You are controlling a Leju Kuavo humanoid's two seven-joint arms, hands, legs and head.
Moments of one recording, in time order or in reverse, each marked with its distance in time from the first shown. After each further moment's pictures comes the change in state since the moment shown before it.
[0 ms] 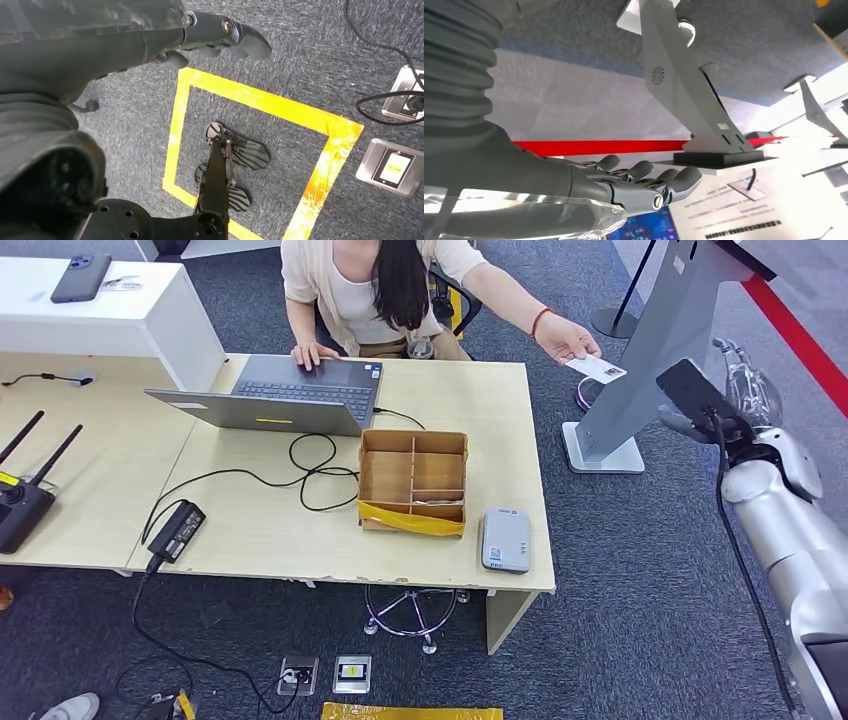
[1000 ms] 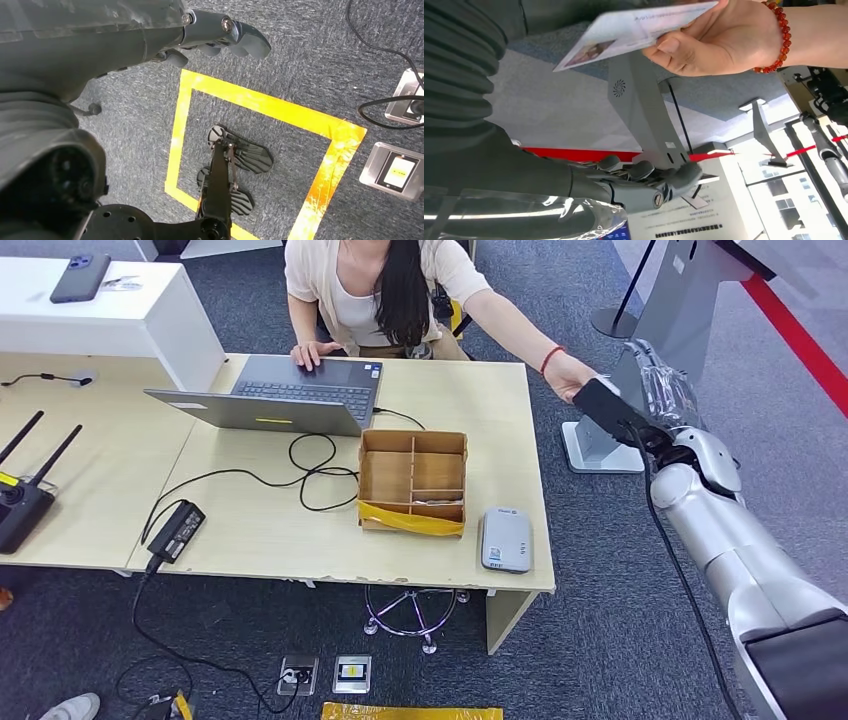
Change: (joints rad) left arm 0.002 0.013 -0.024 0.001 0.016 0.008 0.004; right arm 0.008 0.131 0.116 0.000 0.034 -0.042 -0.018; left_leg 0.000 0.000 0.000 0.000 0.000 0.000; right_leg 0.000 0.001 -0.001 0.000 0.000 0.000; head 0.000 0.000
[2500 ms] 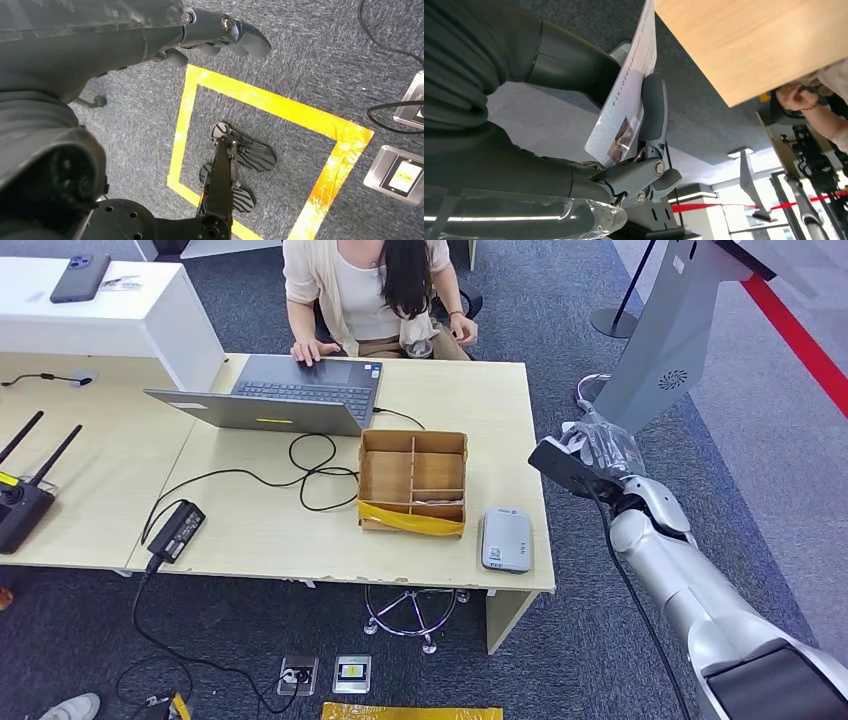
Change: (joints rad) left arm 0.001 -0.001 0.000 0.000 0.036 0.012 0.028; right arm 0.148 0.063 0.000 0.000 0.056 0.035 -0.038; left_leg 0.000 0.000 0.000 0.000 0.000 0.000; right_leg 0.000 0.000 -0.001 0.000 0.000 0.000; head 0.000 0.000
